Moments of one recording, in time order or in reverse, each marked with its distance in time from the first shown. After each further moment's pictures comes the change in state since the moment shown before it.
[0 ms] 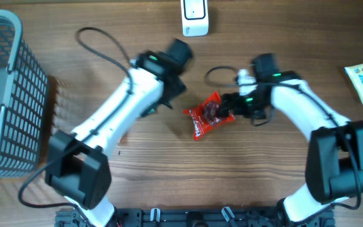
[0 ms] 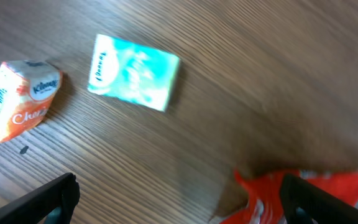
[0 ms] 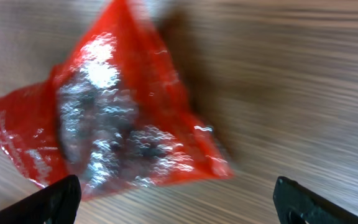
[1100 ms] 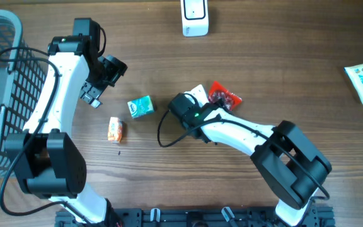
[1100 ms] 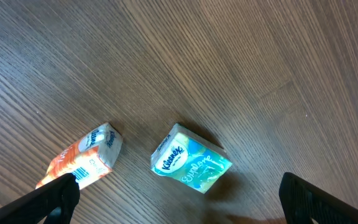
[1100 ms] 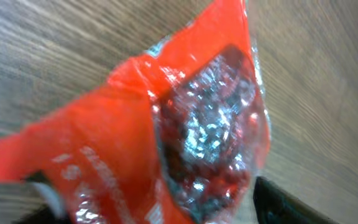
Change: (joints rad) left arm 0.532 0.000 0.000 0.023 0.277 0.156; right arm 0.570 0.133 0.000 0.170 1.012 0.108
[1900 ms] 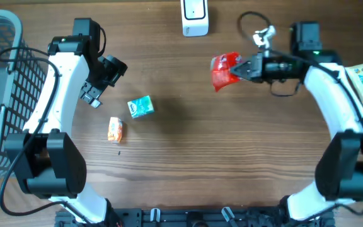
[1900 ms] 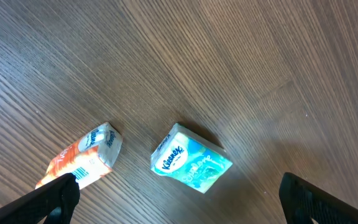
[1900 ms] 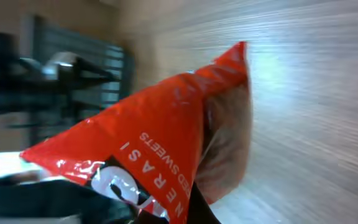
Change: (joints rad) left arm 0.000 0.000 0.000 0.000 0.000 0.000; right arm -0.827 -0.125 0.232 -0.145 -1.738 -0.159
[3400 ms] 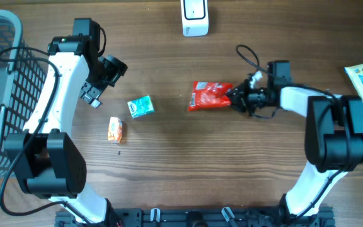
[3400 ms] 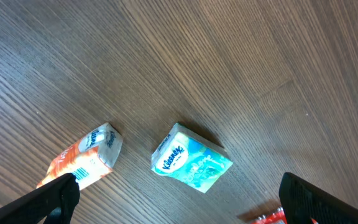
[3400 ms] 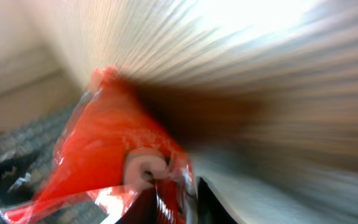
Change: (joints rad) left arm 0.000 0.000 0.000 0.000 0.000 0.007; right arm 0.031 0.217 -0.348 0.478 0.181 0.643
